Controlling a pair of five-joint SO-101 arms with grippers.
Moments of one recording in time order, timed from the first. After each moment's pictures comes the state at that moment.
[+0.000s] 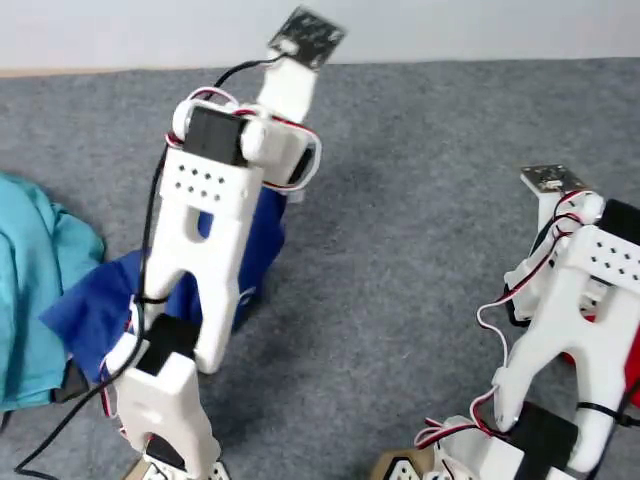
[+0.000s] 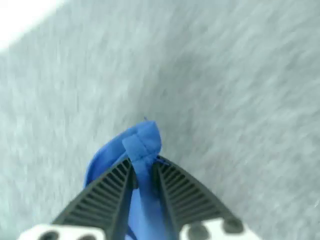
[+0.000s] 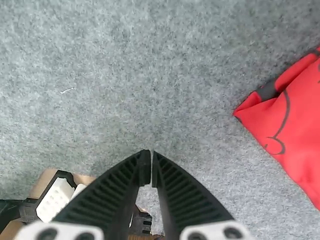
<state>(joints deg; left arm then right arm) 18.8 19.4 -50.7 99.2 -4.8 24.3 -12.1 11.1 100.5 33.5</state>
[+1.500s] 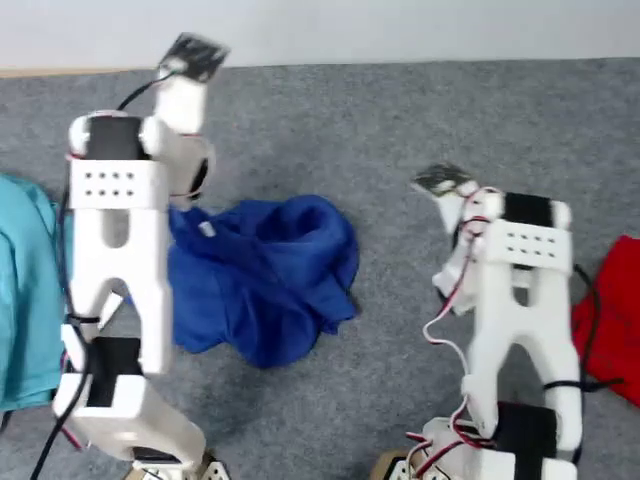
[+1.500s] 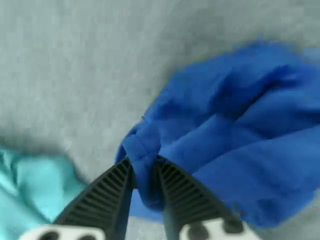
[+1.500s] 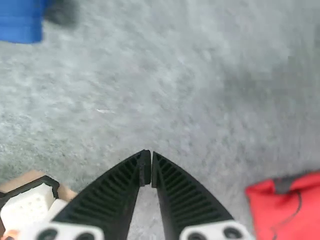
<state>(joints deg) -6.0 8.6 -20.4 96.7 -13.0 2.4 -12.1 19.4 90.3 38.7</state>
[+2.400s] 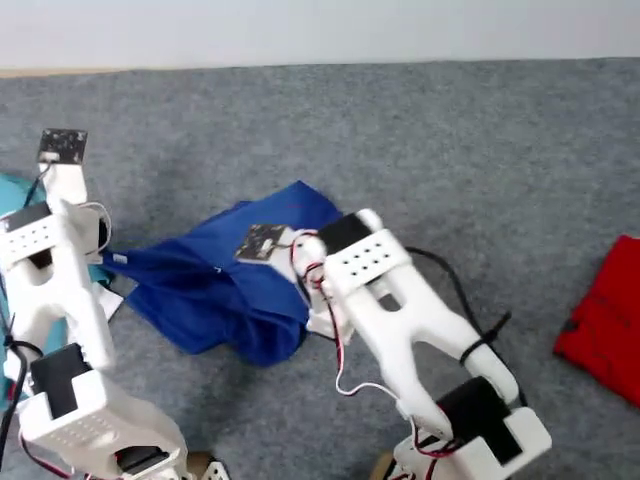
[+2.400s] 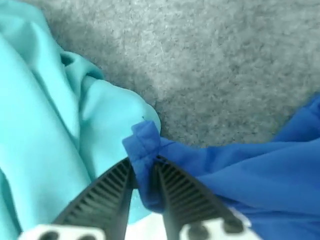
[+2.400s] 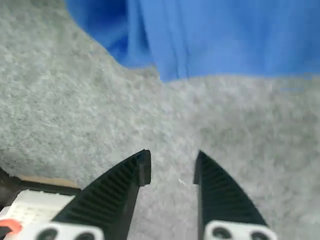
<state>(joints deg) -30.6 8.6 16.7 56.7 -17.1 -36.0 -3.3 19.3 86.2 34.2</state>
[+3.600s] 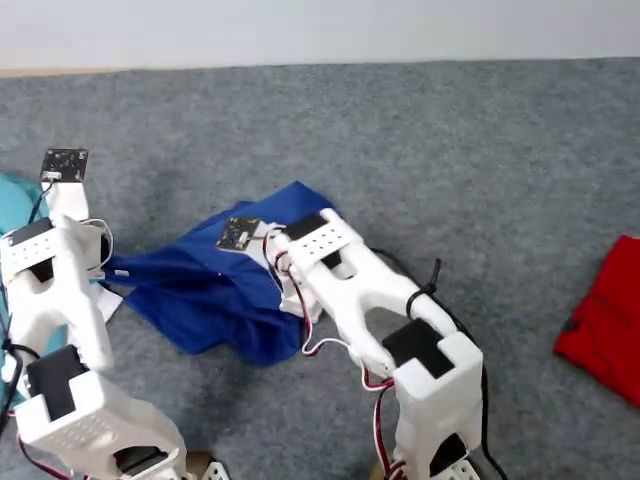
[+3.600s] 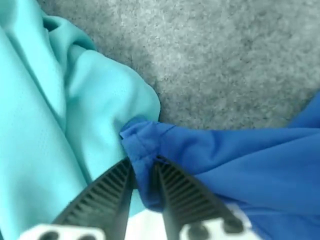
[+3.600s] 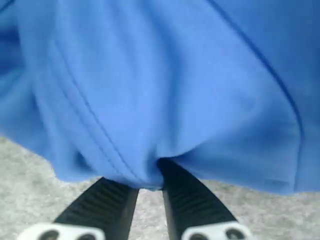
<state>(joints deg) -31.8 8.6 21.8 54.1 -17.0 -35.7 21.9 8.2 68.7 34.2</state>
